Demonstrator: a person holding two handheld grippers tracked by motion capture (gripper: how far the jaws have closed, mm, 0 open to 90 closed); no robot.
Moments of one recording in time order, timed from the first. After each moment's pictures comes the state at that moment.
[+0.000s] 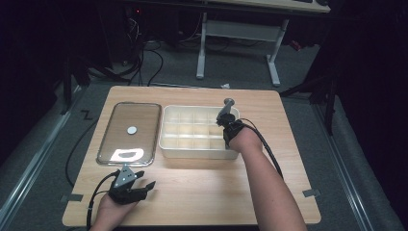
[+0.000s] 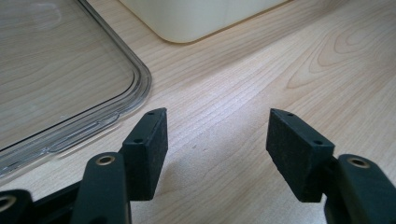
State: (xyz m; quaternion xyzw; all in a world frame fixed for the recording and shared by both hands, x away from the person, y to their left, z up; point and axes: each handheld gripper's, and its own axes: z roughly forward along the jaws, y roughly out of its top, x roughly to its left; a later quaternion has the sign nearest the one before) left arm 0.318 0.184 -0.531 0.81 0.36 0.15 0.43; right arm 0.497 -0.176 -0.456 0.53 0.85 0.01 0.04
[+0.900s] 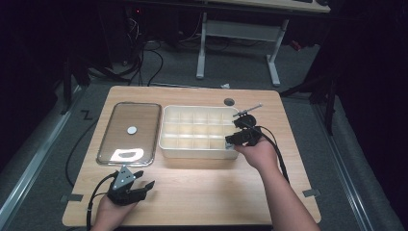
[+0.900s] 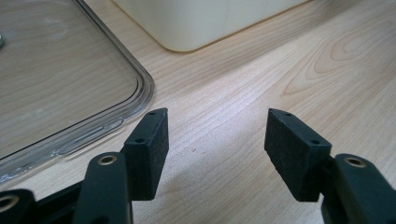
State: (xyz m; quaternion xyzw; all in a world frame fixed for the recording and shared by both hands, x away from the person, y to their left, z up) left arm 0.312 0.183 -0.528 0.80 0.36 0.17 0.44; right arm 0.424 -0.210 -0.399 0.53 0.81 0.24 0.11
